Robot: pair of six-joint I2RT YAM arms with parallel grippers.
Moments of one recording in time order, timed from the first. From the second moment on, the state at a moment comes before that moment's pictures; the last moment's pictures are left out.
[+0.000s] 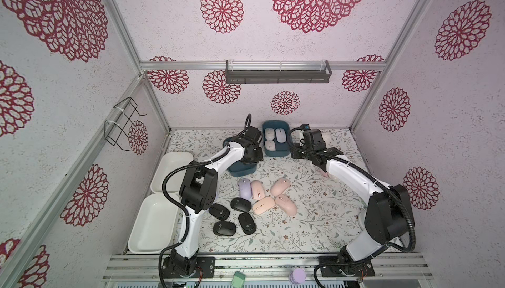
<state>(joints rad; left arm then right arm) -0.54 2.16 1.81 -0.73 0.08 -0.62 0.40 1.62 1.29 -0.36 0.06 0.31</state>
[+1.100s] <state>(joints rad) -0.08 1.48 1.31 -0.55 0.17 -0.63 0.59 1.69 1.11 -0.44 0.10 0.57</state>
